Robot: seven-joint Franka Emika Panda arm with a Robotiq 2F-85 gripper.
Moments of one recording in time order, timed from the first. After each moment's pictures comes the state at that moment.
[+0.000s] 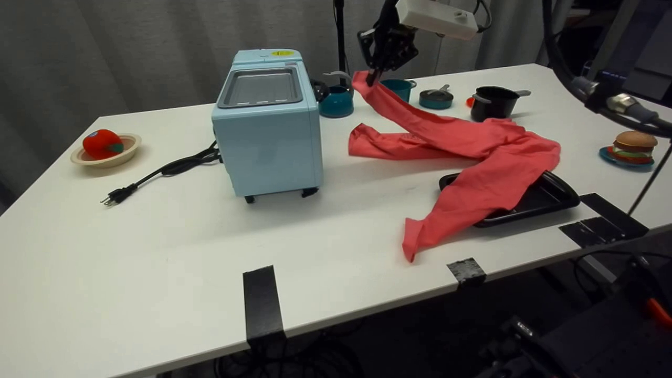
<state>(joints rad) -0.02 0.23 0.14 -2.10 0.38 2.68 -0.11</state>
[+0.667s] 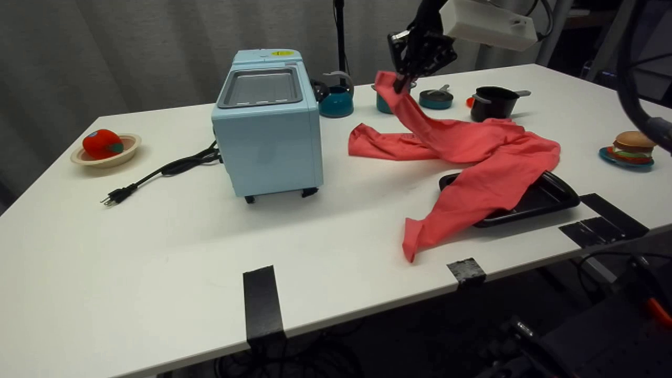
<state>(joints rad) 0.01 -0.05 0.15 -2.48 0.47 2.89 -0.14</state>
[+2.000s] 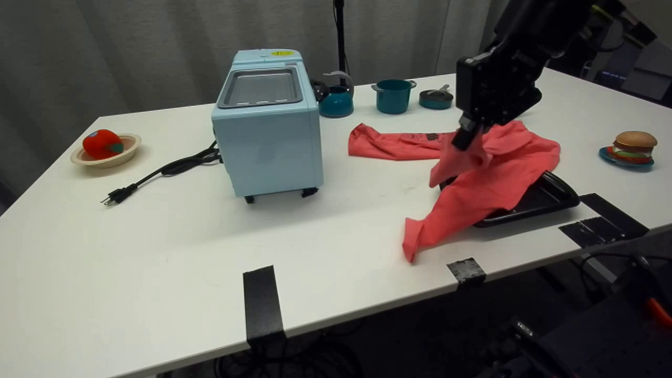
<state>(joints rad) 0.01 -0.45 0.11 -2.74 0.61 2.28 -0.24</state>
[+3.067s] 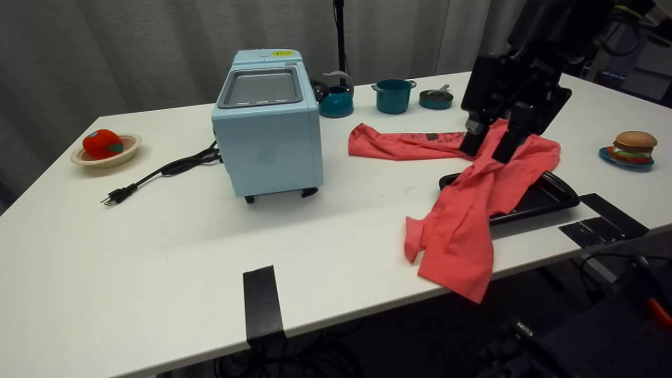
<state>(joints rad) 0.05 -0.44 0.03 -2.74 0.52 2.18 -0.21</state>
